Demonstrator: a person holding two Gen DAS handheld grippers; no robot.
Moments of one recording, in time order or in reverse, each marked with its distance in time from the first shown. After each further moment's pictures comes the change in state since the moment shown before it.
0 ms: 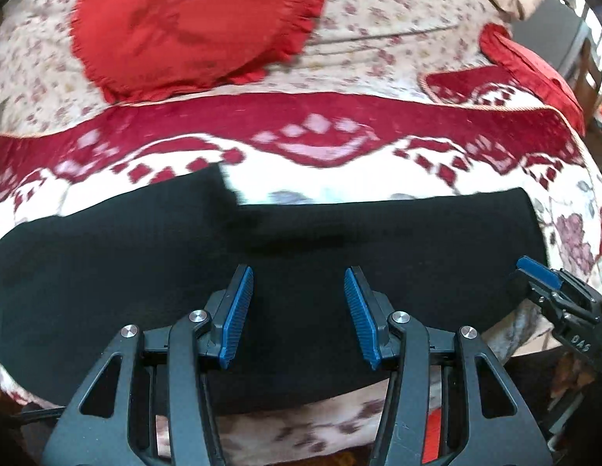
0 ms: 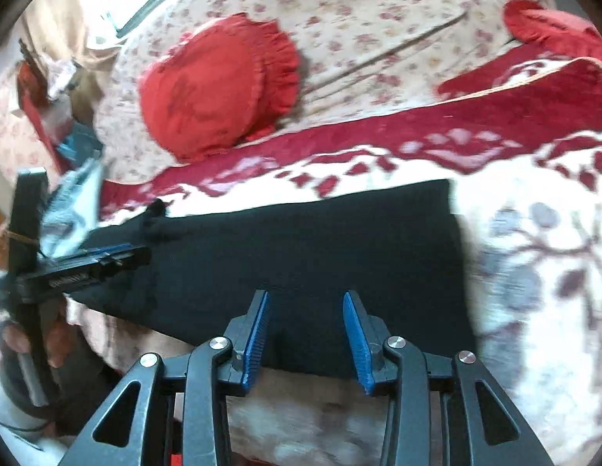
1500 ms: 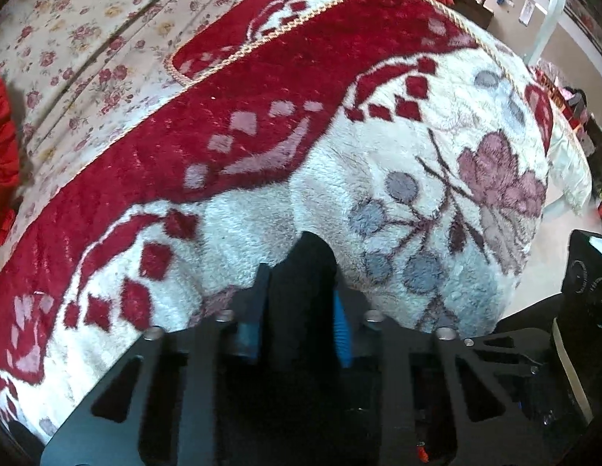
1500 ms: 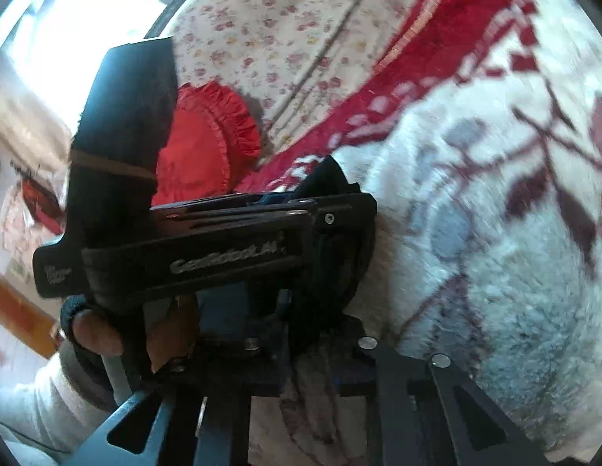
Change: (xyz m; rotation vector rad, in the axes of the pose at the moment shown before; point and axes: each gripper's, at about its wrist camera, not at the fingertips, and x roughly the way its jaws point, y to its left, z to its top) left arm 0.083 -0.228 0.061 0.541 0.116 -0.306; right arm -0.012 -0.062 -0.019 0.326 -0.124 0.218
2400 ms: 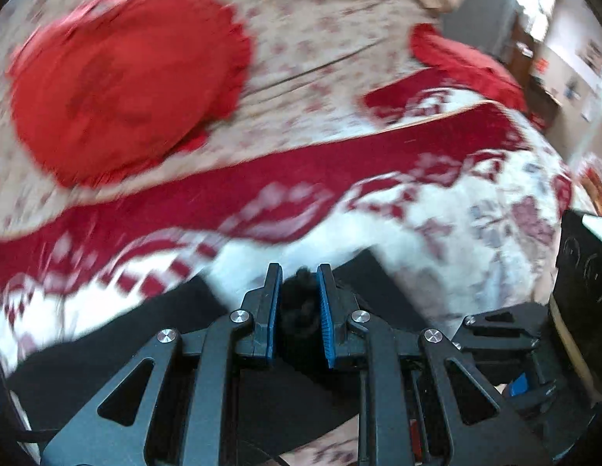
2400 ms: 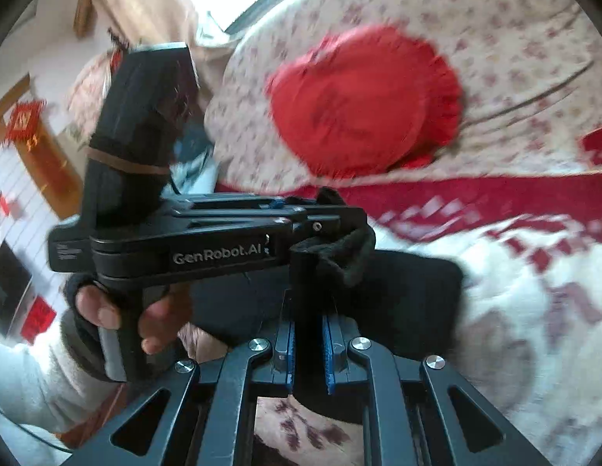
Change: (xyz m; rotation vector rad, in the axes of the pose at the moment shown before) left arm -0.164 0.159 -0.144 -0.332 -0.184 0.190; right arm 0.089 0.195 -0.018 -0.436 0.162 0.211
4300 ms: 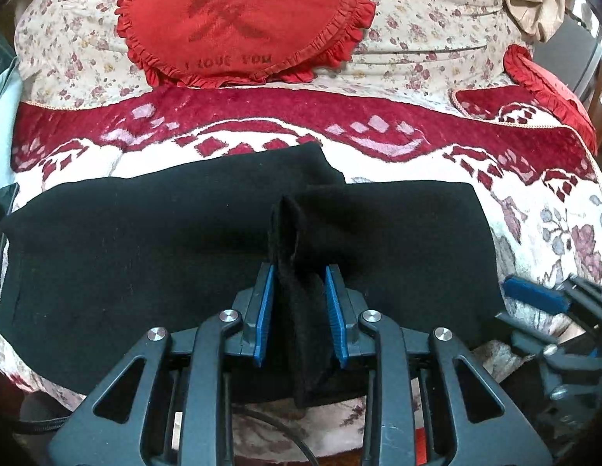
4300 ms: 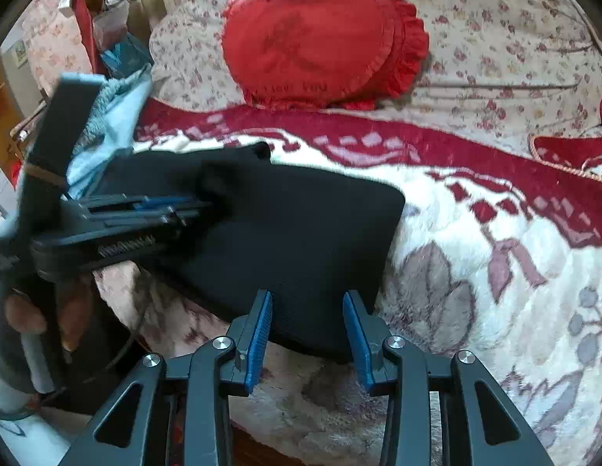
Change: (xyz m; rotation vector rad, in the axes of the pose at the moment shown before) left arm 0.003 0.025 -0.081 -0.257 0.016 0.197; right arm 0.003 -0.001 -0.031 -0.121 0.197 -0.356
